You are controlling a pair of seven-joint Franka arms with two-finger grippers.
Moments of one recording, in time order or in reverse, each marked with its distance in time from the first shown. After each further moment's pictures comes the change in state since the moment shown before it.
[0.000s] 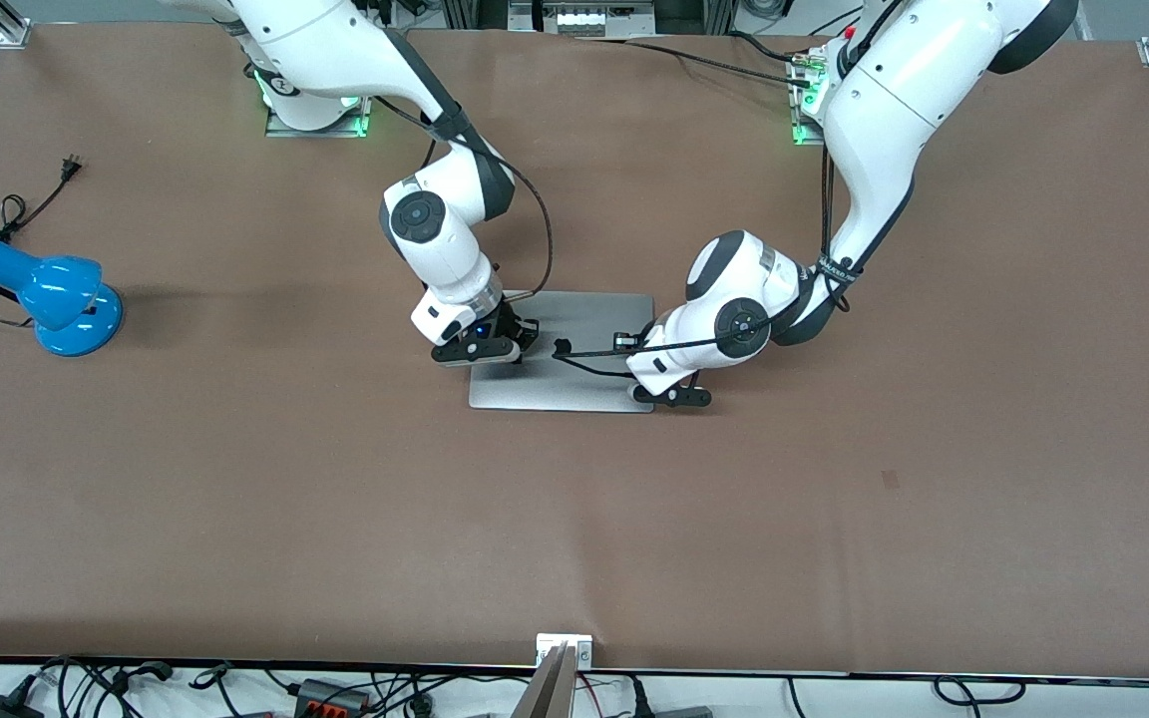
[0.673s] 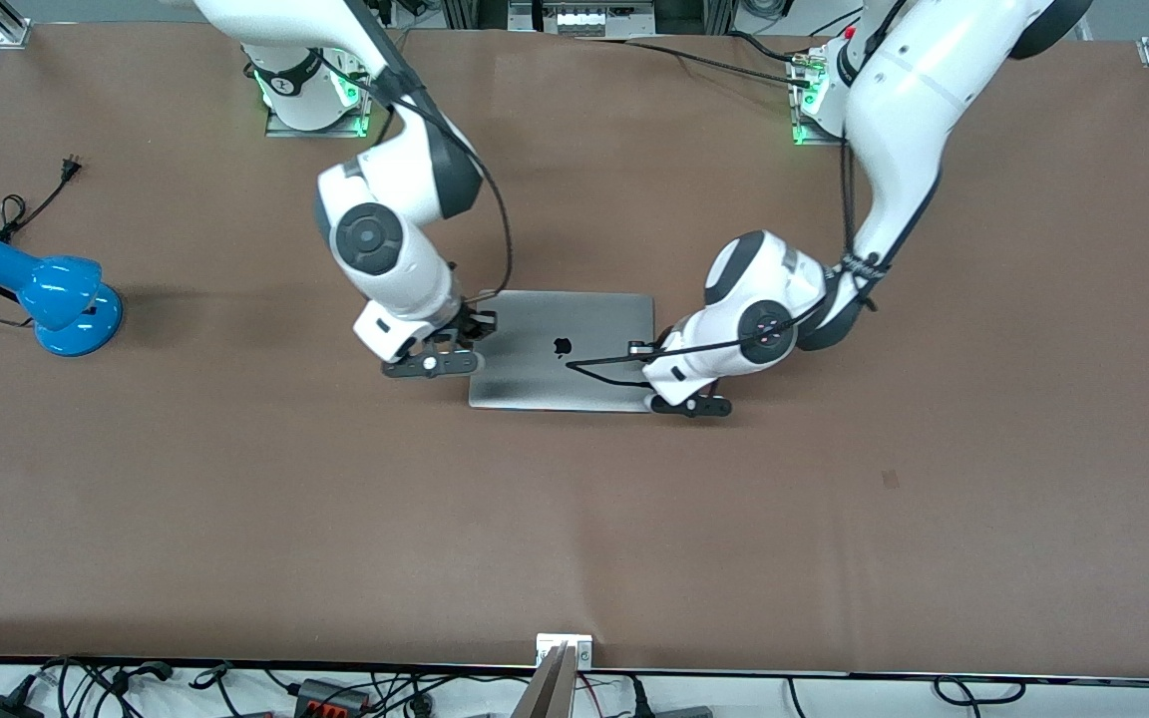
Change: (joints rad) left arm 0.045 -0.101 0.016 0.036 0.011 -0.123 0.000; right arm -0.005 -0.131 -0.149 0.204 -0.014 -0.642 -0.132
